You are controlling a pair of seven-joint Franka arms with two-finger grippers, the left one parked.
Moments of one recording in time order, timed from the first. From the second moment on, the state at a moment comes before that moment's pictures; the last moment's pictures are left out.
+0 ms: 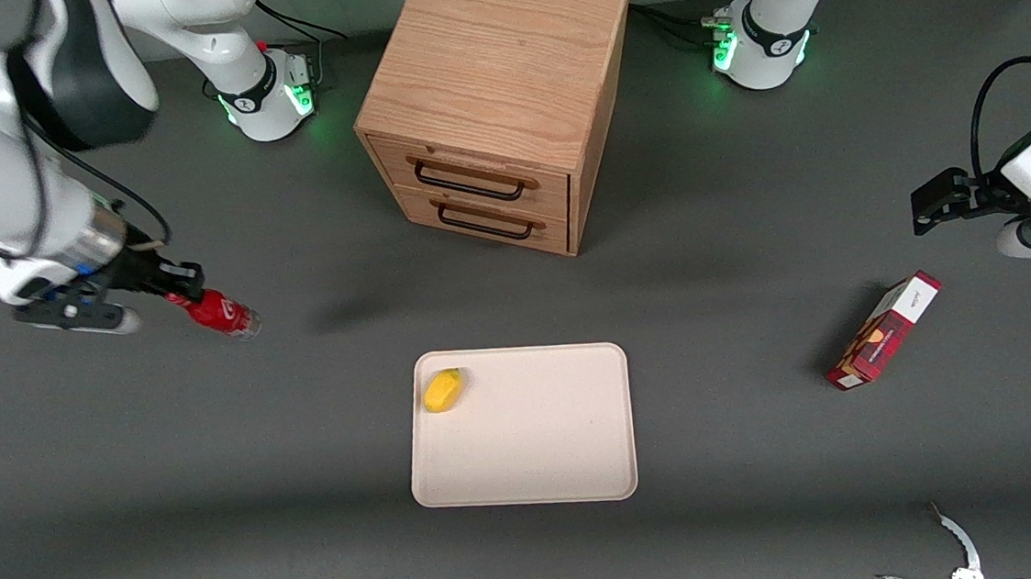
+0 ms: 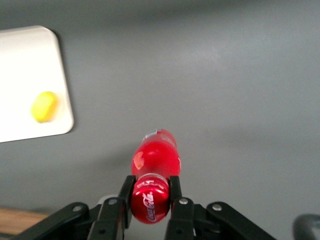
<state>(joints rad) -0.06 -0.03 0.20 -1.80 0.01 1.79 0.34</state>
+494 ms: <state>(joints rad) 0.07 0.44 0.33 -1.11 0.00 1.54 0.81</state>
